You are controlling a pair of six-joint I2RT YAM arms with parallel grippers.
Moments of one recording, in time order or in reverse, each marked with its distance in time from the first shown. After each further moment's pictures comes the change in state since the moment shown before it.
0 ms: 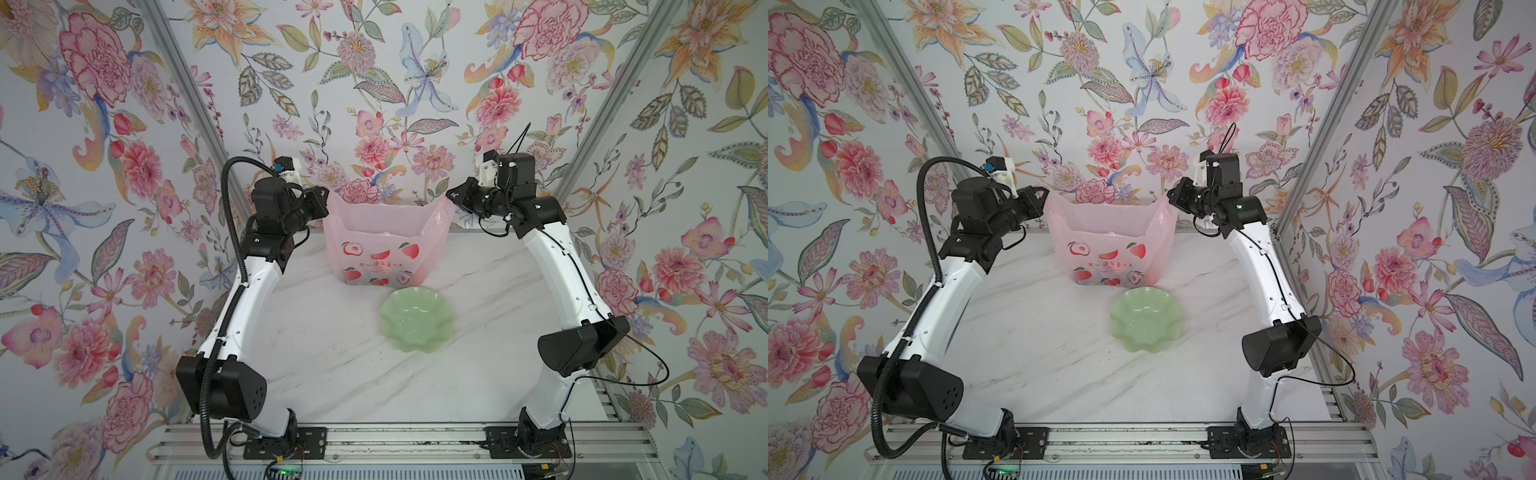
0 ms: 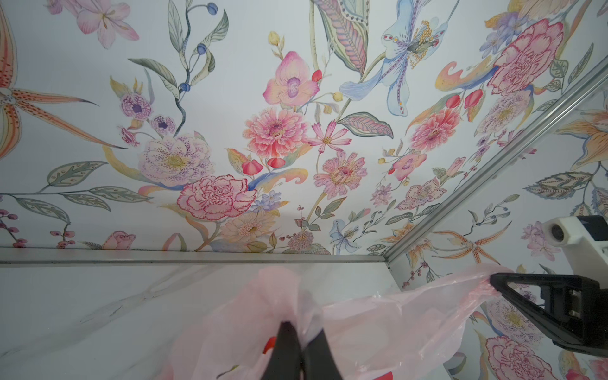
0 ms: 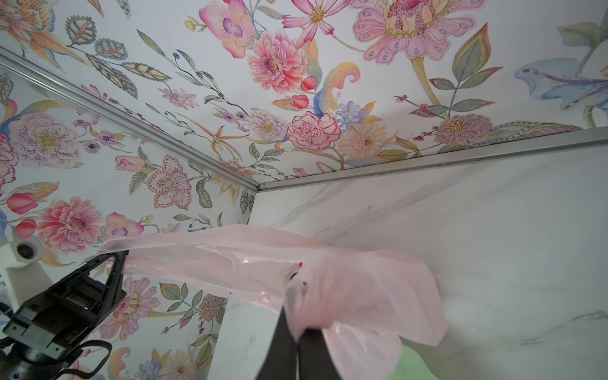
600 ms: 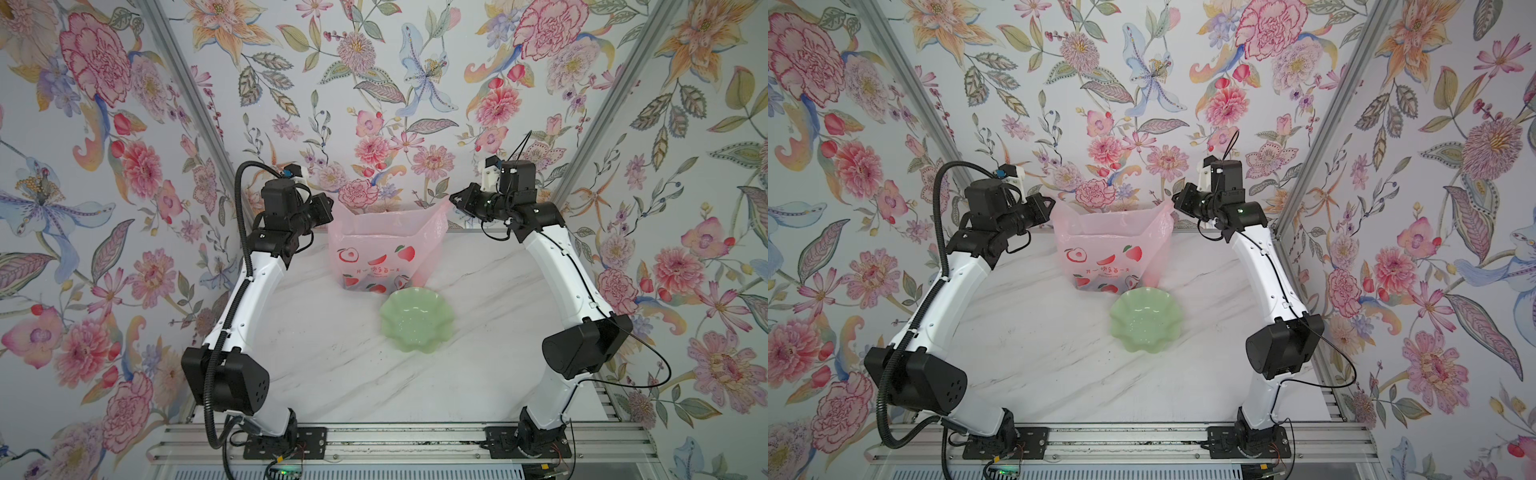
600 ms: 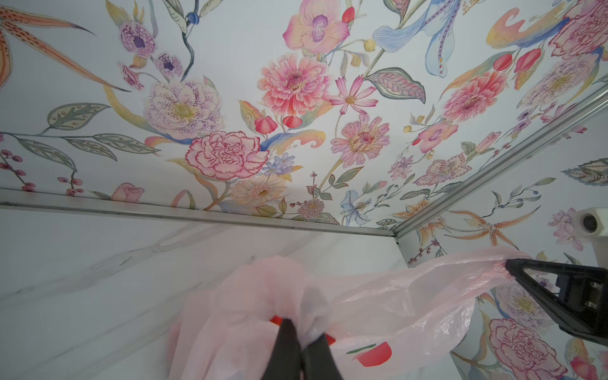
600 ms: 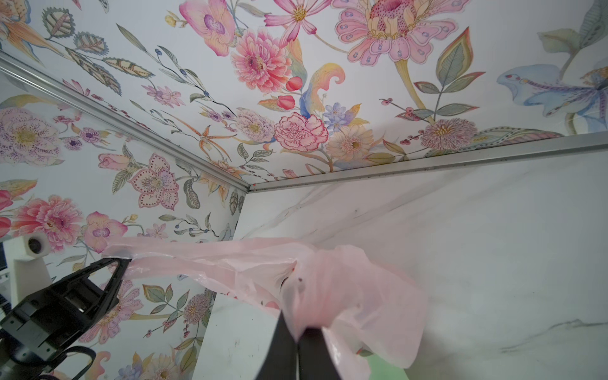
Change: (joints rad) left arm -0.023 0.047 0.017 -0.137 -0.016 -0.004; right arm -0.045 -0.031 -0.141 0.113 -0.019 -0.037
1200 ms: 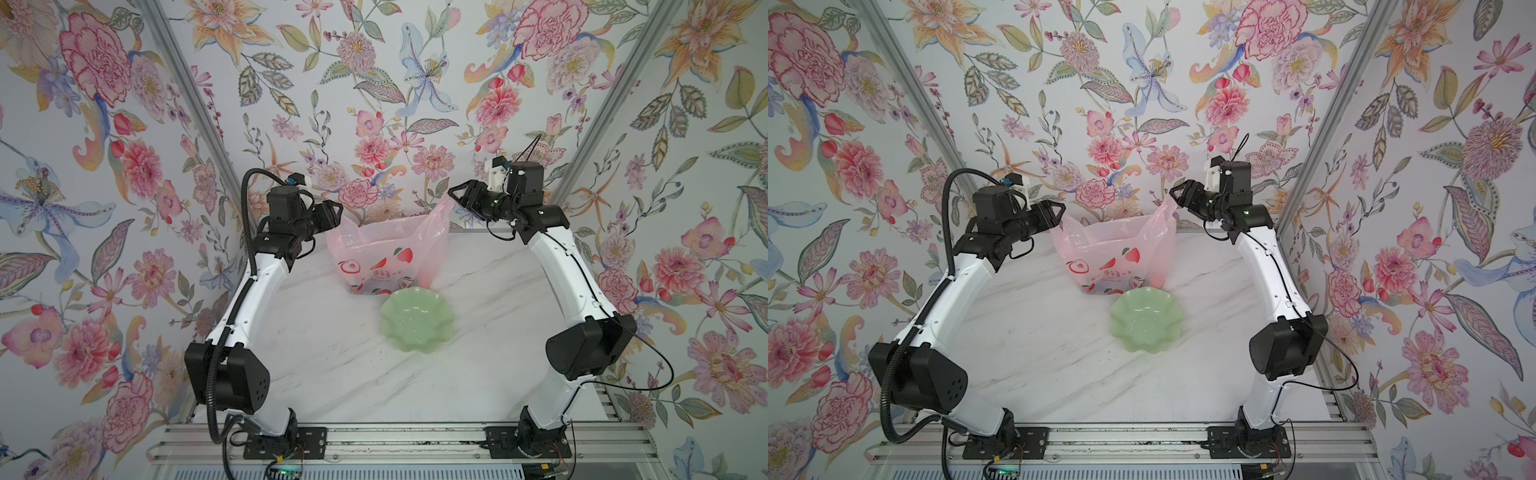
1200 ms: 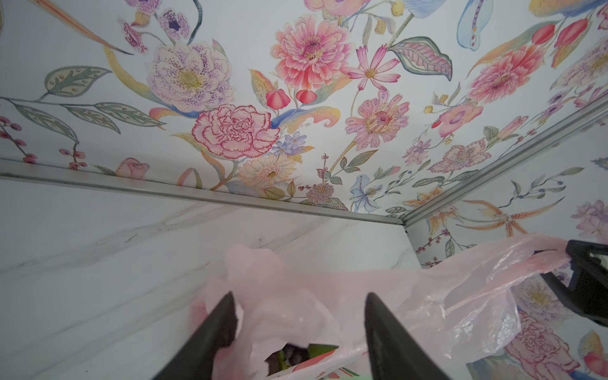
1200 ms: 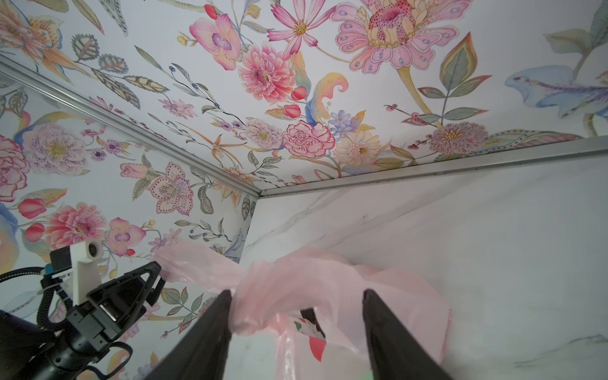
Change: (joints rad) left arm -0.002 0.000 -0.061 0.006 -0.003 0.001; right arm -0.041 -0.014 -0.056 0.070 -0.084 0.035
